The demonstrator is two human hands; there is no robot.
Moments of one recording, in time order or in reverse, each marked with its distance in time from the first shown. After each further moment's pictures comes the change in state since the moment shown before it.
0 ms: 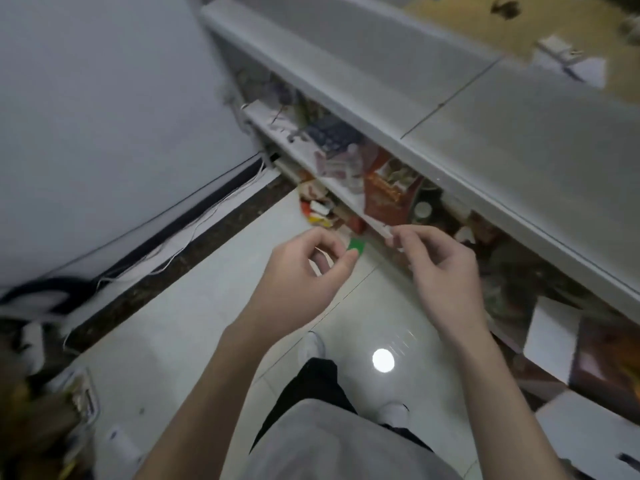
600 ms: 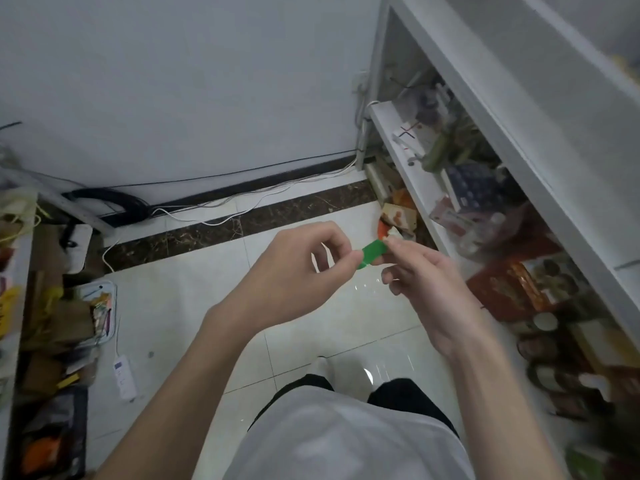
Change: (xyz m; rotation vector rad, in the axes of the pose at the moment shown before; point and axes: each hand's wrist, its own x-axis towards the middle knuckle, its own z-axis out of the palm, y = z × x) left_hand 0.068 -0.127 -0.255 0.057 0.198 -0.071; right_hand 0.099 -0.058 0.296 0.084 -0.629 0.301
